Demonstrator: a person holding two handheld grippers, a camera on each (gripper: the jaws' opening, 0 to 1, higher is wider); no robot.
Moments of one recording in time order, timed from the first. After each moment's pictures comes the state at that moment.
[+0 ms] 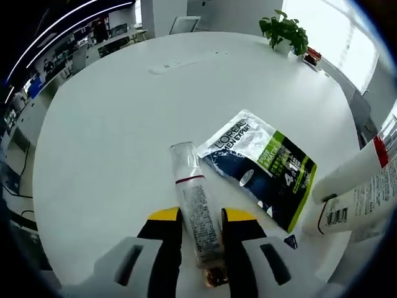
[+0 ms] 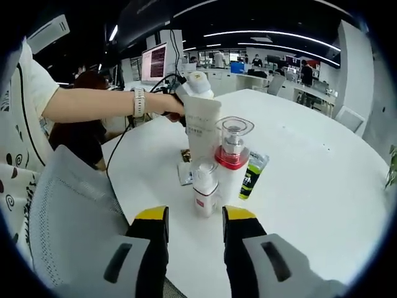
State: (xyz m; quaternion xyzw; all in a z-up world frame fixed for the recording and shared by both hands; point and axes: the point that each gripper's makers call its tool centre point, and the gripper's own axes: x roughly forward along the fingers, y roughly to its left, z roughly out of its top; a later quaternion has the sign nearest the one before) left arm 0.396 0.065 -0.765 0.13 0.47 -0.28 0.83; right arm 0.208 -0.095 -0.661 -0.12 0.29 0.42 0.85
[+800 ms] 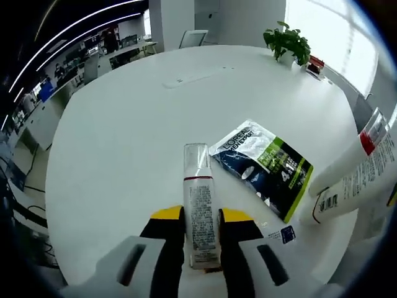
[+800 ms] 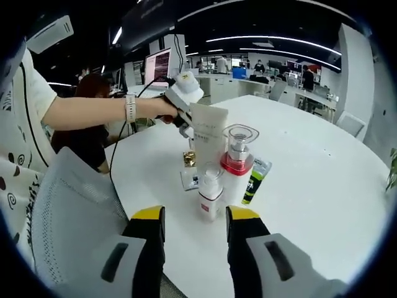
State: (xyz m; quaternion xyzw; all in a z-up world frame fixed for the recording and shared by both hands) left arm 0.376 0.083 -0.735 0.12 0.42 -0.26 0.86; right arm 0.201 -0.088 -0.653 -0.12 0.27 0.43 0.86
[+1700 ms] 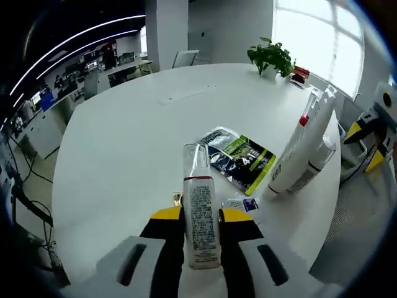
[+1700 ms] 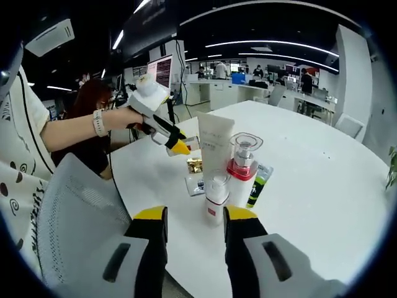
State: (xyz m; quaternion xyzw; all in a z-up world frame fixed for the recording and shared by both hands) left arm 0.308 0.097 -0.701 0.11 0.36 -0.28 0.88; right arm 0.193 -0.083 -0.639 -0.11 0.25 0.42 0.86
